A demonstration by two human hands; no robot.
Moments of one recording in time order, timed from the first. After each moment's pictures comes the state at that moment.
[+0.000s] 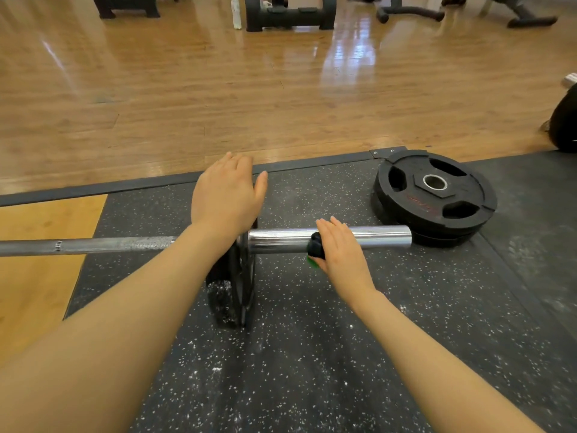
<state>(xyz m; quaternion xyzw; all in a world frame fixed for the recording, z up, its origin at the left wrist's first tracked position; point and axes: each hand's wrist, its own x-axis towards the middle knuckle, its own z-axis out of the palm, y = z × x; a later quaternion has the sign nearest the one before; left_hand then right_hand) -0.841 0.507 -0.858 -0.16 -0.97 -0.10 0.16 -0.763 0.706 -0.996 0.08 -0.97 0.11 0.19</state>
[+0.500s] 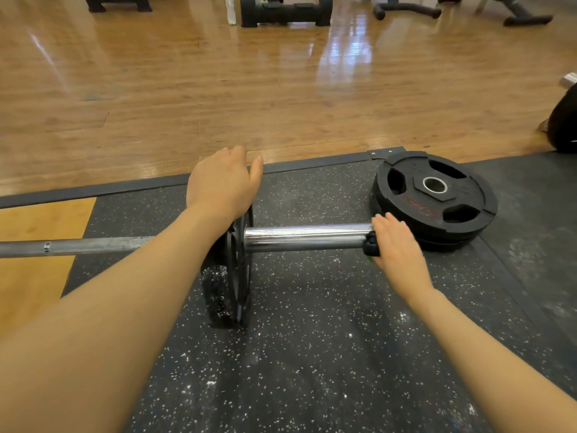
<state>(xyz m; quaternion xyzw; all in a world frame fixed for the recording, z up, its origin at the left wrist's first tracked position) -0.882 0.515 -0.855 -0.15 -0.97 -0.12 0.16 -0.763 0.808 -0.995 0.00 -0.99 0.03 0.16</state>
